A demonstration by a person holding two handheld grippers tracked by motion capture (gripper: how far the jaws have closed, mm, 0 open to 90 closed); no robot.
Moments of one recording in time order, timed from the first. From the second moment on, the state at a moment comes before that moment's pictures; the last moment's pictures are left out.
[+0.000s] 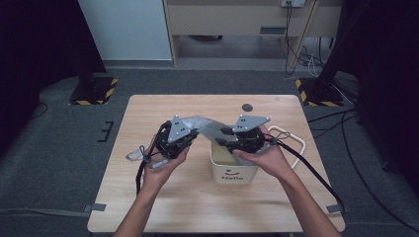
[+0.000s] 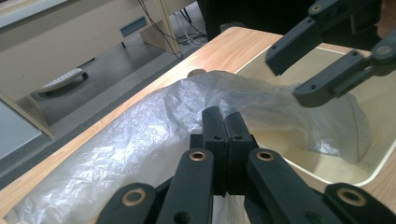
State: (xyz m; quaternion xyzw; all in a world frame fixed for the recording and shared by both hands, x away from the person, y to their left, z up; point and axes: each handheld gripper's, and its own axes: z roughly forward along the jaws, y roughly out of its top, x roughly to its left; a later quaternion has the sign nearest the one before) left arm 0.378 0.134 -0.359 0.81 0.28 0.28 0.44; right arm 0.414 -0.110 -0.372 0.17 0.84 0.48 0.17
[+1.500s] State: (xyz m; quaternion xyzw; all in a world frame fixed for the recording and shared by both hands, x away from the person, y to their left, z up) left arm 0.337 0.134 -0.370 0.76 0.24 0.33 0.51; right arm 0.458 -0.105 -0.376 0.27 0.81 0.48 0.18
